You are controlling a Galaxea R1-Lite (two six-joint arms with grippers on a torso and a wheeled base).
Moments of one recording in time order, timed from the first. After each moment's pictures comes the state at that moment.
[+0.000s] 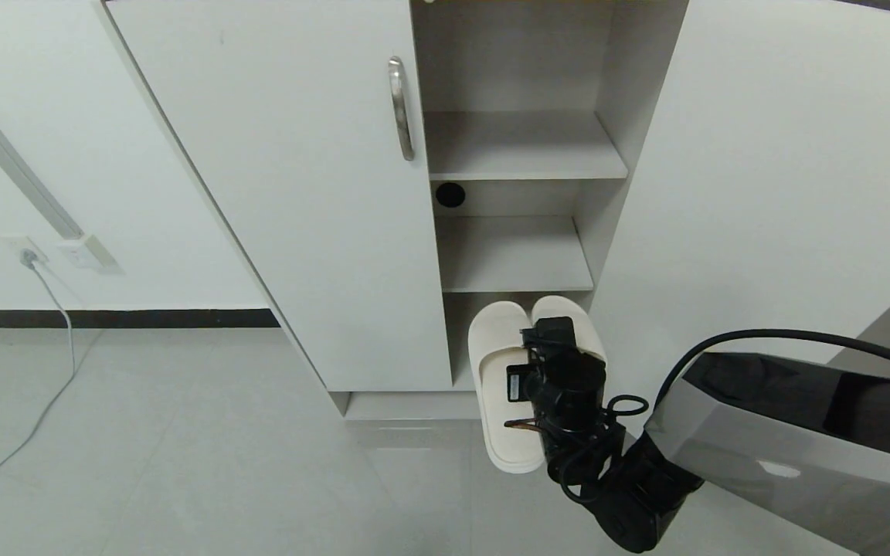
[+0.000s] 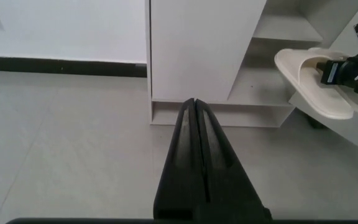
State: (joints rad) left arm 0.00 0.00 0.00 0.00 0.00 -0.07; right arm 0.76 2.38 -1.06 -1.34 -0.70 0.01
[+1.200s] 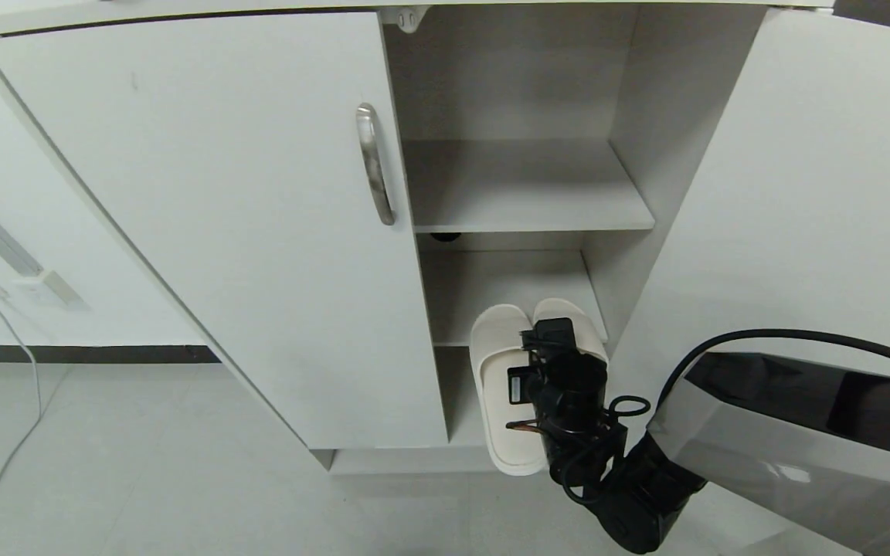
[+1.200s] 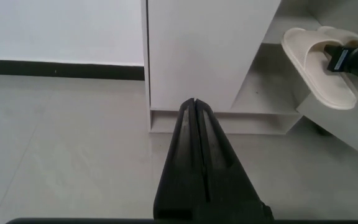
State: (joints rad) left arm 0.00 0.00 0.00 0.00 0.00 -0.07; right arm 0.76 2.37 -1.05 -1.33 -0.69 0.00
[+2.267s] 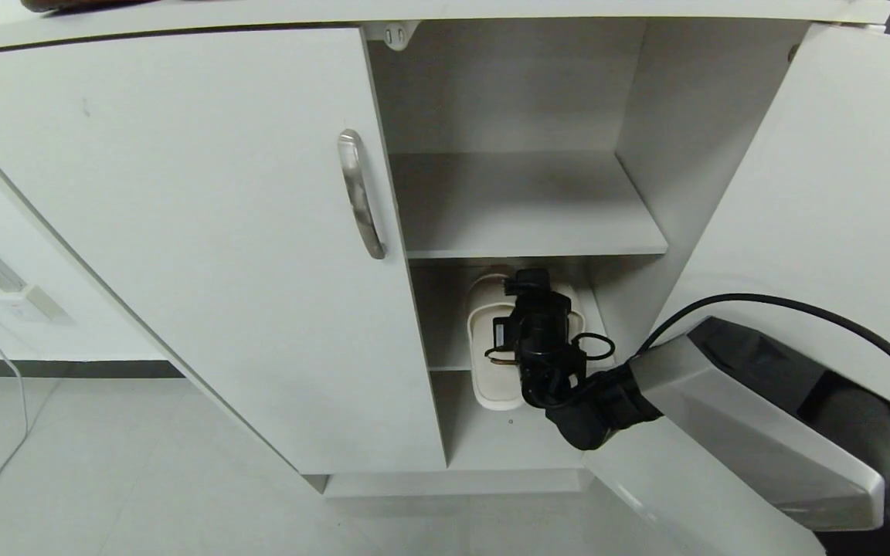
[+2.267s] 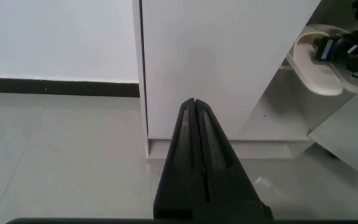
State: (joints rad) left arm 0.00 0.00 0.00 0.00 0.01 -0.08; right arm 0.67 2.49 -1.59 -0.85 -0.64 0.04
